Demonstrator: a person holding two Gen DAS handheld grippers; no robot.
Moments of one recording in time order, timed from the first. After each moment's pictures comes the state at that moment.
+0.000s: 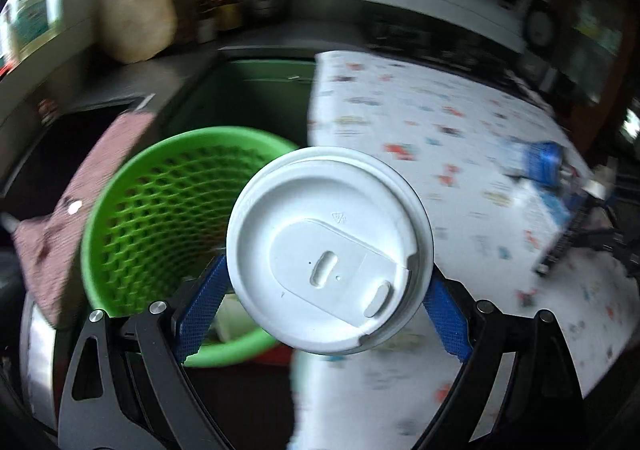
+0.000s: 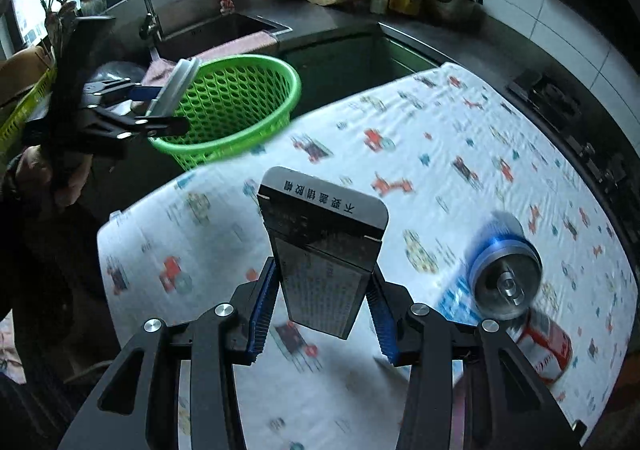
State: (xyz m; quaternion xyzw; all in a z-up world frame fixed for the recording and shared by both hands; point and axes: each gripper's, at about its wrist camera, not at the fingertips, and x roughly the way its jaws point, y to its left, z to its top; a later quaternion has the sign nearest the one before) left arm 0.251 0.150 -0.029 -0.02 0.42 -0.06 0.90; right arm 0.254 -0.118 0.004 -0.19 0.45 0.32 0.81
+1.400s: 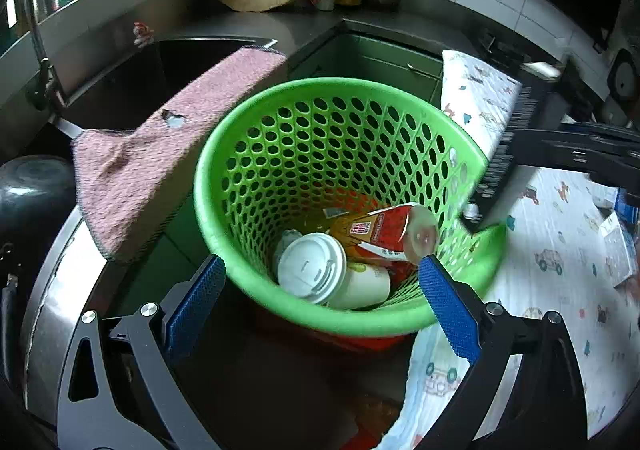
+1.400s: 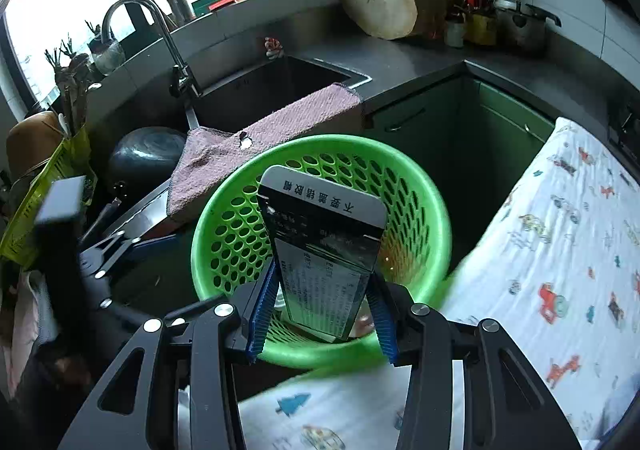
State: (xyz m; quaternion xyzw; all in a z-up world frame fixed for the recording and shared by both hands) left arm 0.225 0.250 -0.066 -0.08 0.43 0.07 0.90; right arm 0.336 0.099 -0.014 -0.09 0.44 0.41 0.80
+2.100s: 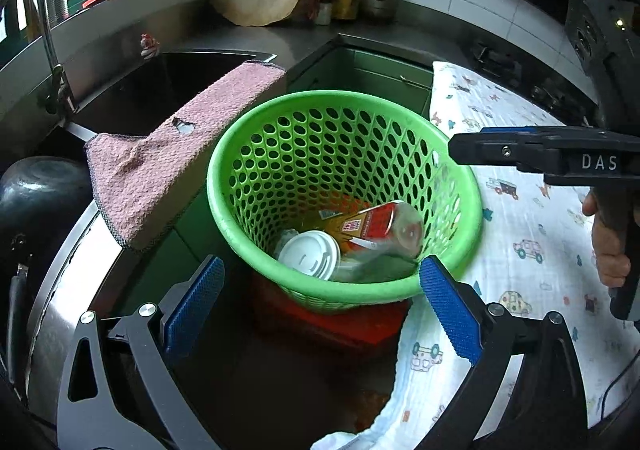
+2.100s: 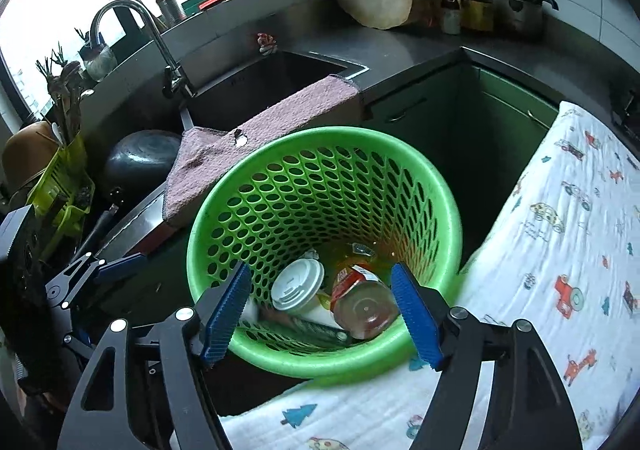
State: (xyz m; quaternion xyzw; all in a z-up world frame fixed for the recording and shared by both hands) left arm 0.198 0.239 -0.050 -0.07 0.41 0.07 0.90; right arm 0.341 0.099 -0.023 -0.07 0.45 0.40 0.79
